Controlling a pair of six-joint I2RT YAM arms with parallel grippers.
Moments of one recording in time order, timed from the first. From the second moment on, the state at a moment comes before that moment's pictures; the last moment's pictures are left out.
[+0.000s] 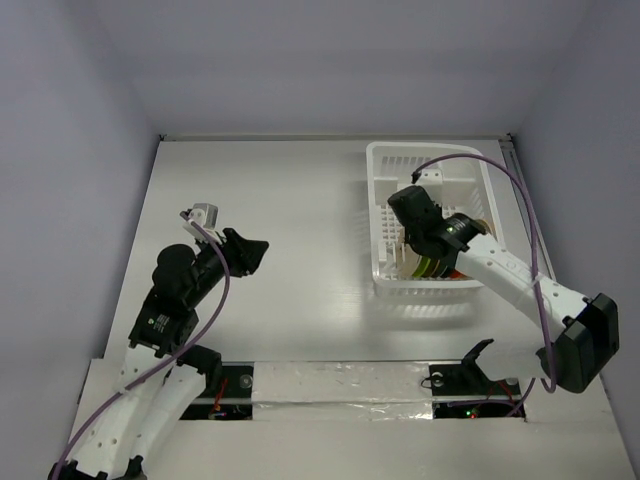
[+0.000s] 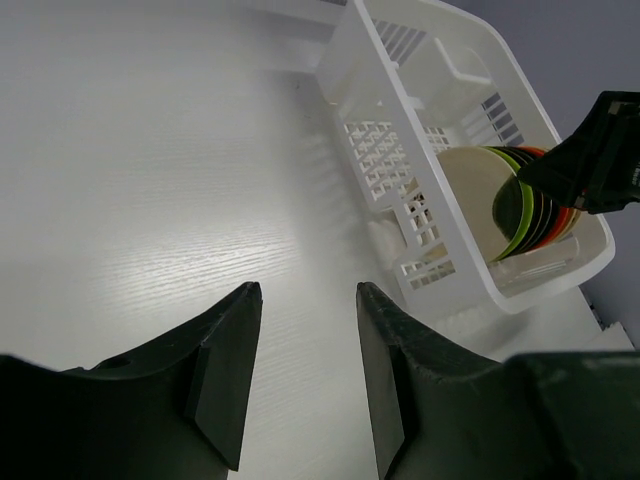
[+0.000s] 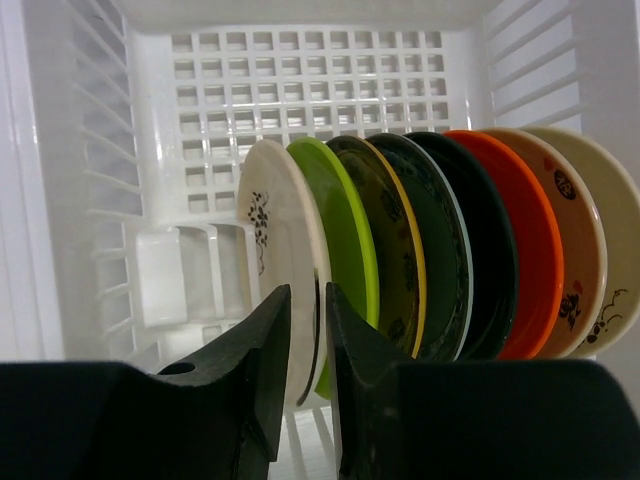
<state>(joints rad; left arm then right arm) -0.34 0.53 0.63 -0.31 0.20 -0.49 0.67 1.29 1.14 -0.73 0.69 0.48</state>
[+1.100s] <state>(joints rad) -0.34 0.47 0.63 -0.30 0.22 -0.49 0.67 1.49 1.28 -0.94 0.79 0.49</state>
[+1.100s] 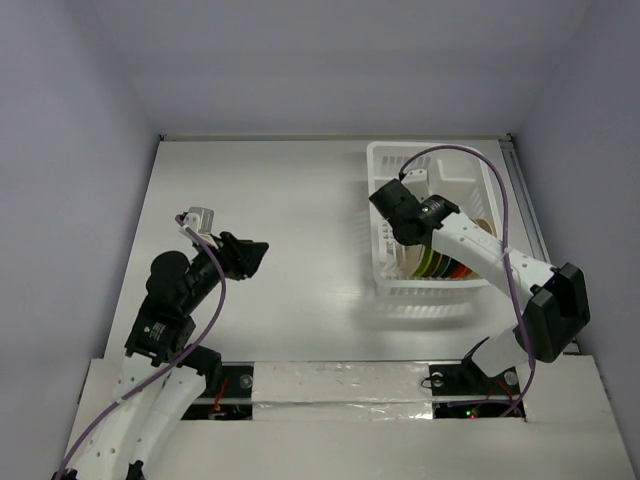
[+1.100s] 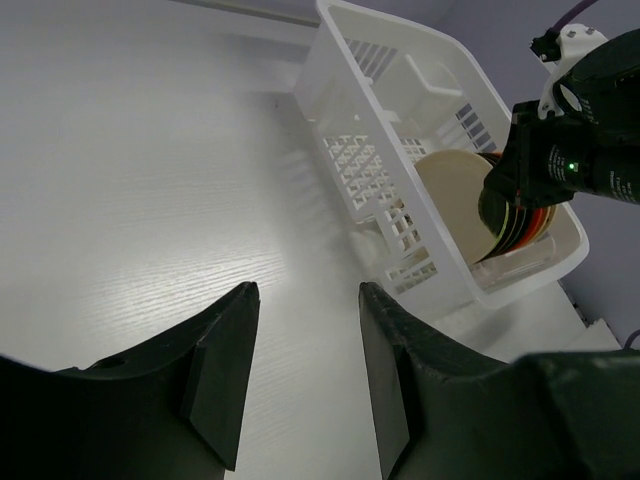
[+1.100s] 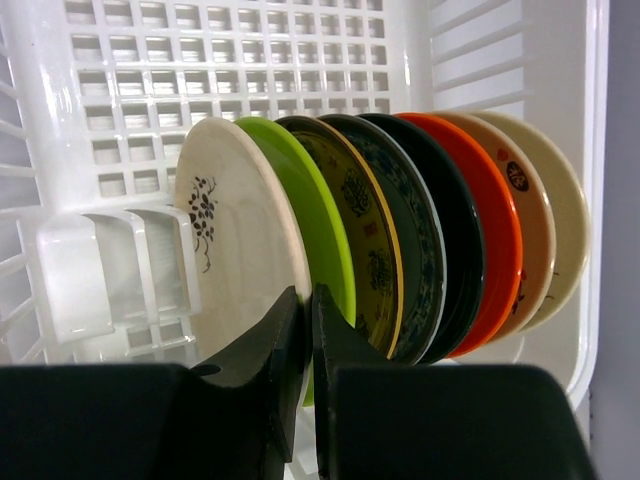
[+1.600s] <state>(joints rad) -0.34 0.45 0.63 -0.29 0.24 -0.49 0.68 1.49 1.43 -1.05 0.91 0.44</state>
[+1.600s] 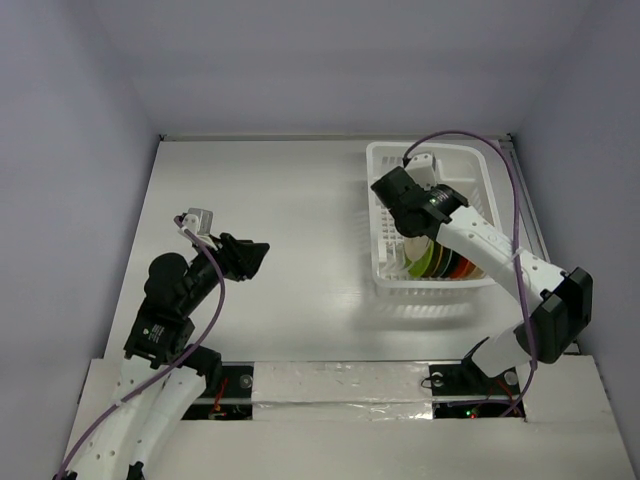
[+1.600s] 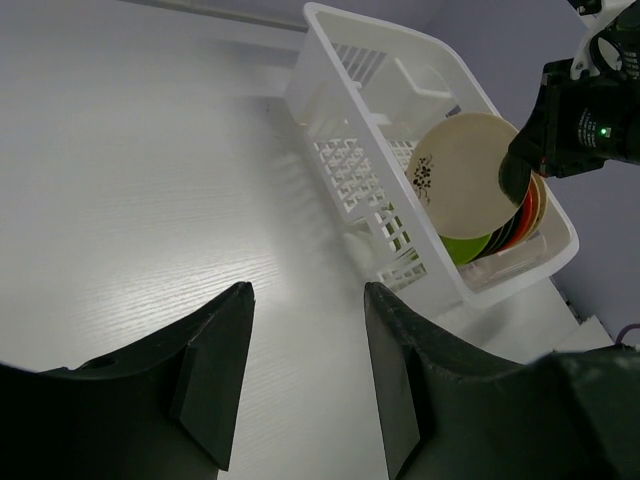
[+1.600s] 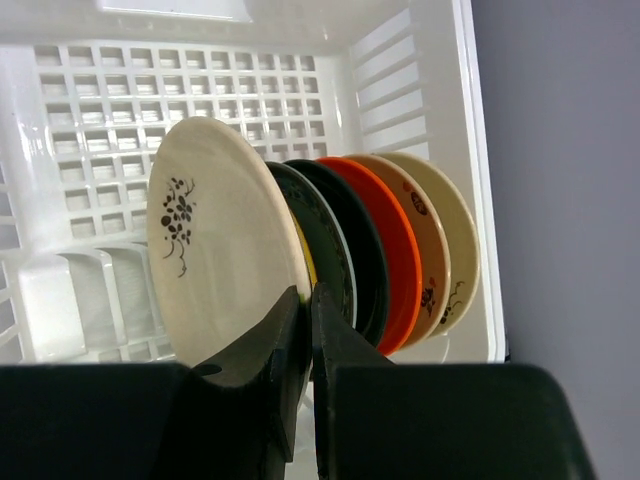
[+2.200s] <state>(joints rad) -0.34 0.39 0.63 -0.30 0.16 -0.50 0.85 1.32 1.61 -0.80 0.74 0.41</state>
